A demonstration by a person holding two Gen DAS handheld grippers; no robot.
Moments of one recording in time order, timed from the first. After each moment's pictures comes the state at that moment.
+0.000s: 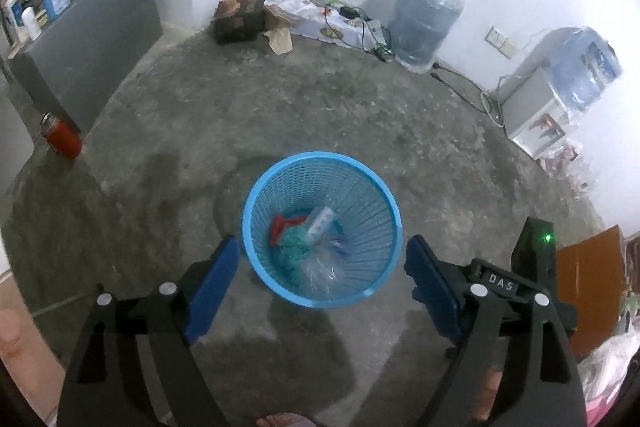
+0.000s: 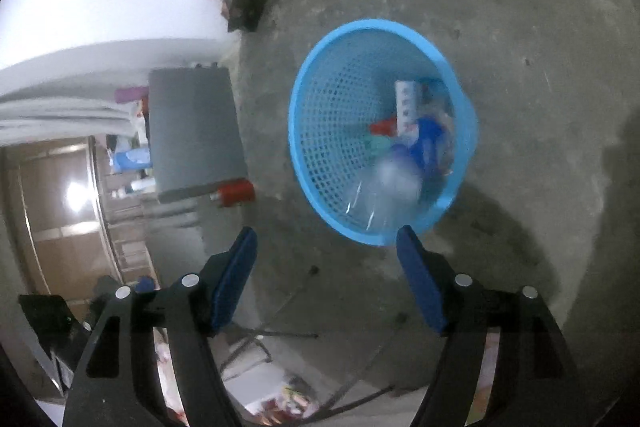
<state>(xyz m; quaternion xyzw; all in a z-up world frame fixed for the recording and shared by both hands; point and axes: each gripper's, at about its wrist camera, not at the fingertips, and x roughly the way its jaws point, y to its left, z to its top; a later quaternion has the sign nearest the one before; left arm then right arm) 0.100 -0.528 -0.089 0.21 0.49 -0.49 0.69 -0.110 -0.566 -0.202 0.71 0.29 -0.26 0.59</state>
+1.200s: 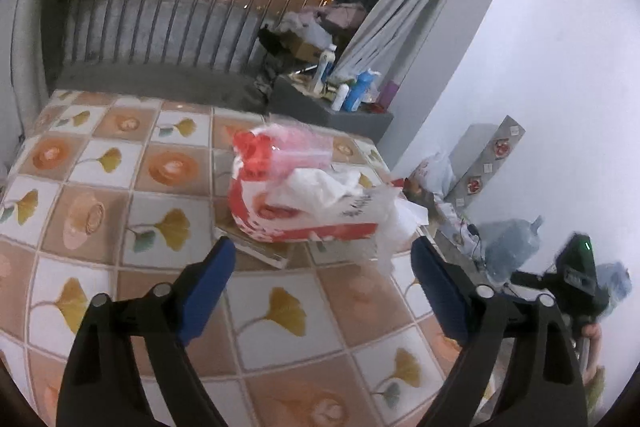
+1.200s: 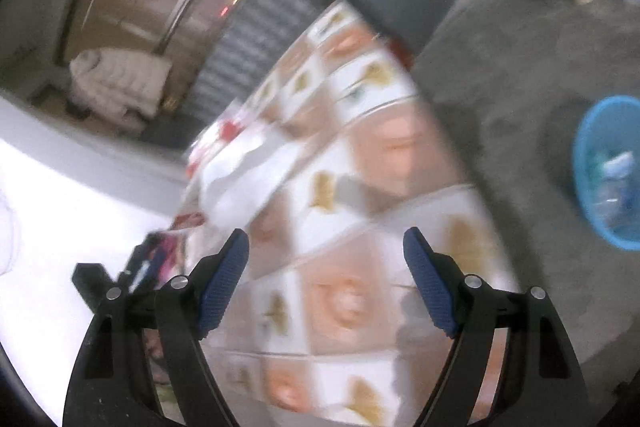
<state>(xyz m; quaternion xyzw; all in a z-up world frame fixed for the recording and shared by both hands) 0.214 0.010 0.013 -0.10 0.33 -0.30 0.89 0.137 -0.366 -0.038 0.44 0.44 0.04 0.78</state>
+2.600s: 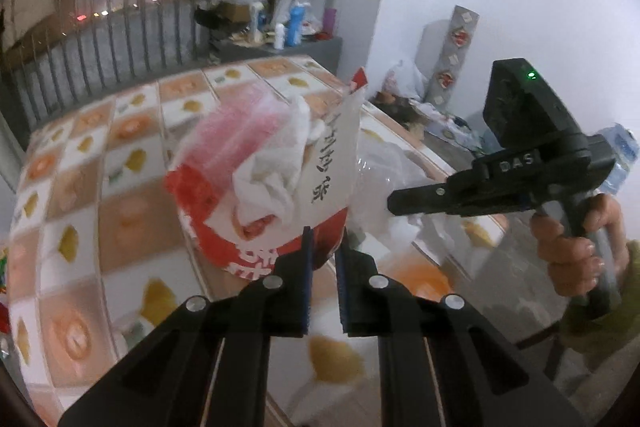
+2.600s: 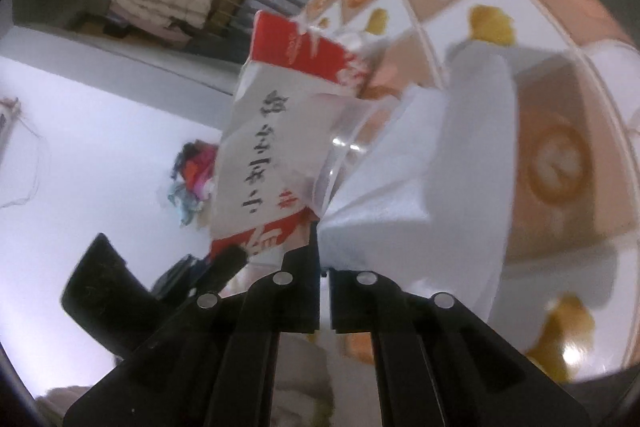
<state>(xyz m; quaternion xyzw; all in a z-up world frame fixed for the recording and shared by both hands) 0.082 -0.023 -0.014 0.07 0.37 -0.37 0.85 0.119 -0.265 -0.036 0.40 0.50 0.16 0.75</state>
